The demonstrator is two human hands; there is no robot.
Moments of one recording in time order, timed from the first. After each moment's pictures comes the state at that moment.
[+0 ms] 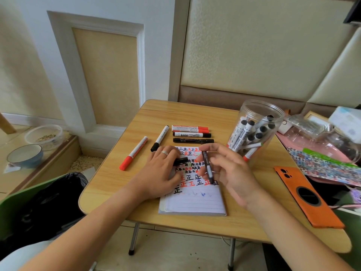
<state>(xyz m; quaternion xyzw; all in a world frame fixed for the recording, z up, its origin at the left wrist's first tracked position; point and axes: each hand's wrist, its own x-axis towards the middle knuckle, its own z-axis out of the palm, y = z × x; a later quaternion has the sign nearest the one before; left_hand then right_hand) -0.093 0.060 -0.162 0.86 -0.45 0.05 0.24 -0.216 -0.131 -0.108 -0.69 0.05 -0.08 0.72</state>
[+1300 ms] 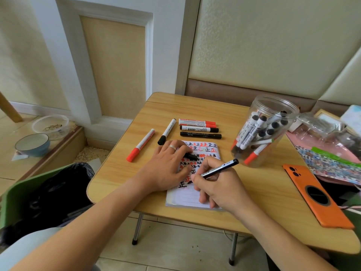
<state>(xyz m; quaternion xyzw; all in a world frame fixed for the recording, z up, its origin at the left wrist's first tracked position) -0.094 0.059 -0.164 0.87 -0.44 0.06 0.21 -0.229 -0.086 -0.122 -0.82 0.11 -0.06 0.56</state>
